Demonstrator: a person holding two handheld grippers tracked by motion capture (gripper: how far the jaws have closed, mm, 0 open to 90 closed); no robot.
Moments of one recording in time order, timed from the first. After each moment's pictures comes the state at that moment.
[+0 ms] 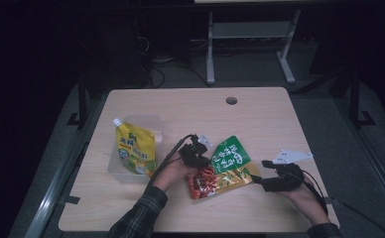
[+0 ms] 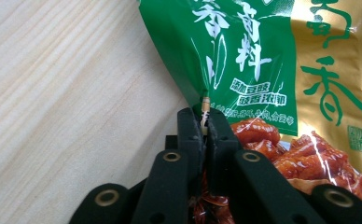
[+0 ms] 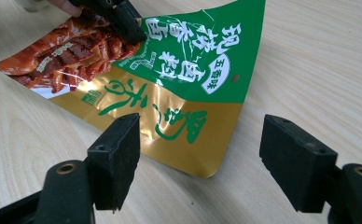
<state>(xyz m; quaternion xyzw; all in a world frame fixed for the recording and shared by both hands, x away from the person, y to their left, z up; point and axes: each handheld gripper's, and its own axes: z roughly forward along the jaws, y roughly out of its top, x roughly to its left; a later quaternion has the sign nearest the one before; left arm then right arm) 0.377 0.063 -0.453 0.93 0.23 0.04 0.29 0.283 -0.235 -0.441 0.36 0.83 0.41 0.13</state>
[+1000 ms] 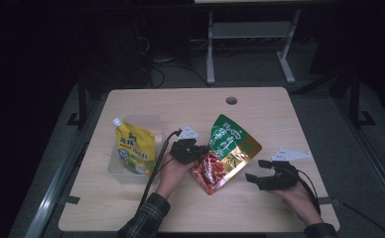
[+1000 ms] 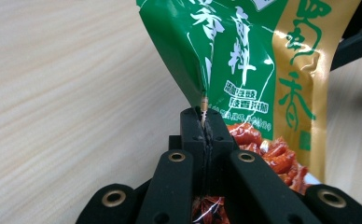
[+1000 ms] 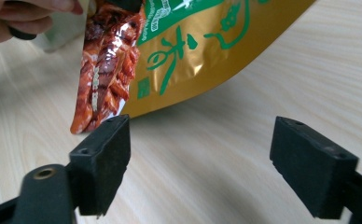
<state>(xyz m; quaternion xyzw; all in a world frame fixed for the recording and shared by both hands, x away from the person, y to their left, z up) 0.360 0.088 -0.424 0.82 0.32 0.09 0.46 0.288 -0.227 -0.447 0.40 0.79 0.45 0.09</state>
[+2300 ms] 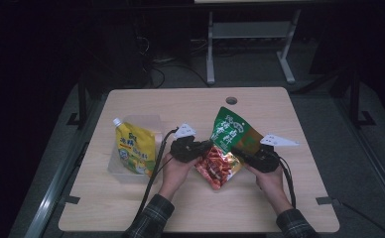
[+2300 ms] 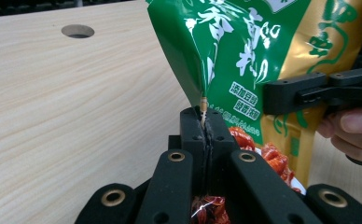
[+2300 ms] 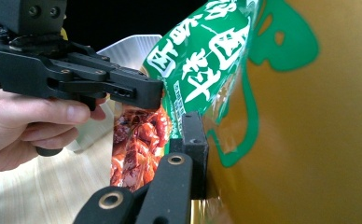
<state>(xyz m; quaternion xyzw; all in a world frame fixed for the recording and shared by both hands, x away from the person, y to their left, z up) 0.356 0.086 -0.416 0.79 0.33 0.08 0.52 0.325 -0.186 -0.437 0.39 0.70 0.59 0.08</state>
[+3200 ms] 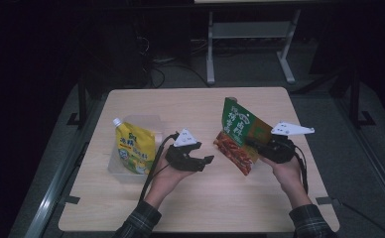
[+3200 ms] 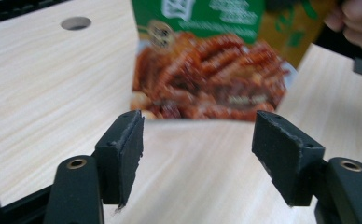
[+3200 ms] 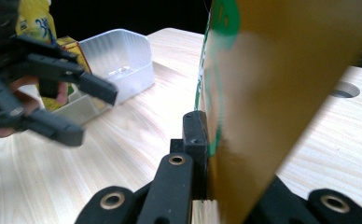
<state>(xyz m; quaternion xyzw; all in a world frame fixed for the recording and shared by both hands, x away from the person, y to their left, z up) 0.325 0.095 -0.401 0.84 0.28 0.10 0.46 0.329 -0.213 -0.389 0.36 0.75 0.54 0.14</state>
